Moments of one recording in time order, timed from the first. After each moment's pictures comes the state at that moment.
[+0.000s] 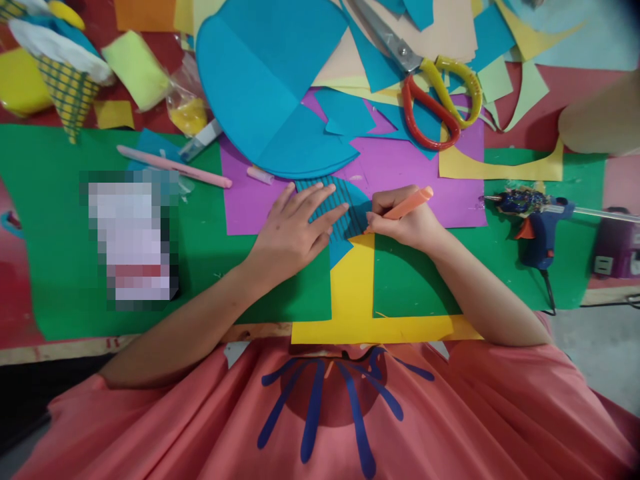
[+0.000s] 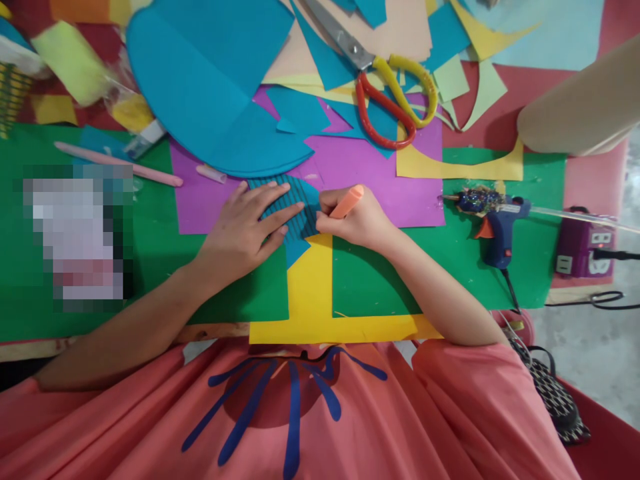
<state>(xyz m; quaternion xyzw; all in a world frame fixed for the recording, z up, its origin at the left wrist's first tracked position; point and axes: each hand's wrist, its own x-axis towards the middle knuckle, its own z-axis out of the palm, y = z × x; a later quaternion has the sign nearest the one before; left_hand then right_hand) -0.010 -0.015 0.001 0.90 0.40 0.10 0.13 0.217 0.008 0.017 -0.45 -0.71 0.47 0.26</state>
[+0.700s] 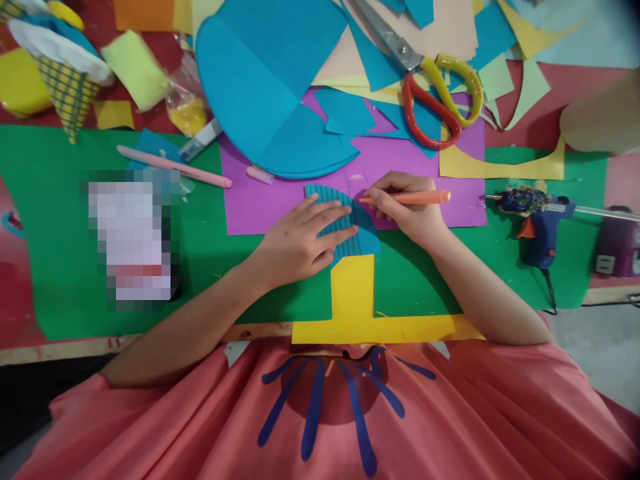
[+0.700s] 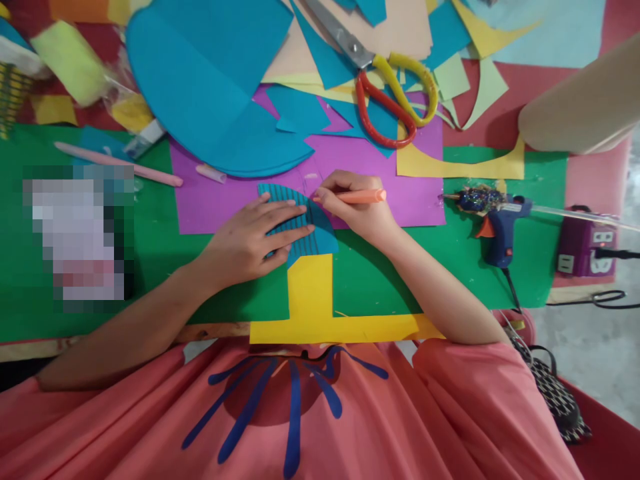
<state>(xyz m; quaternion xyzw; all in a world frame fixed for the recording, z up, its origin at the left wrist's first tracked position) -0.009 -0.013 0.006 0.94 0.28 0.13 0.15 0.216 0.008 0.015 -0.51 -0.62 0.47 0.36</state>
